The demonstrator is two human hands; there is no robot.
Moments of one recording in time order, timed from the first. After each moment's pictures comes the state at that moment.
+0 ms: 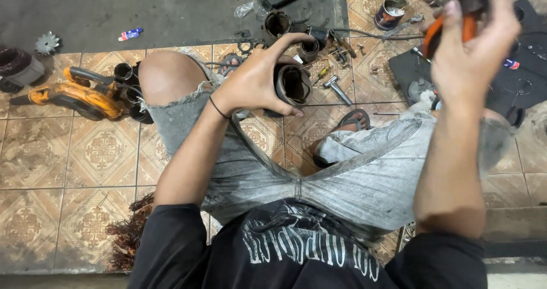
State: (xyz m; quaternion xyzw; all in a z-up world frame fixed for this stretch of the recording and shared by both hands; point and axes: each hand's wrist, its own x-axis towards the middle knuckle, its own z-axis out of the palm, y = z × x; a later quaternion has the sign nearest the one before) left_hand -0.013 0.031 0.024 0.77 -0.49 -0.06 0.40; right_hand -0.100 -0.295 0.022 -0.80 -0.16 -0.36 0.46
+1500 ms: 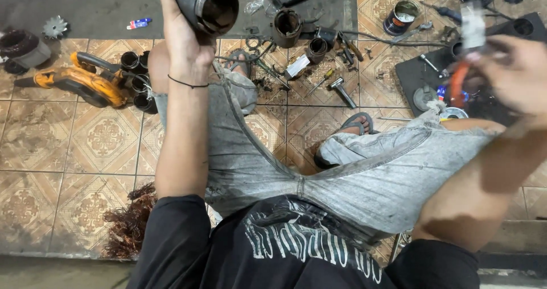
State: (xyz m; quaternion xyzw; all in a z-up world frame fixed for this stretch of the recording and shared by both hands) left_hand 0.048 0.093 0.015 0.44 0.08 0.04 0.89; right_hand -0.108 -0.396 0.011 -0.87 0.06 0.02 0.49
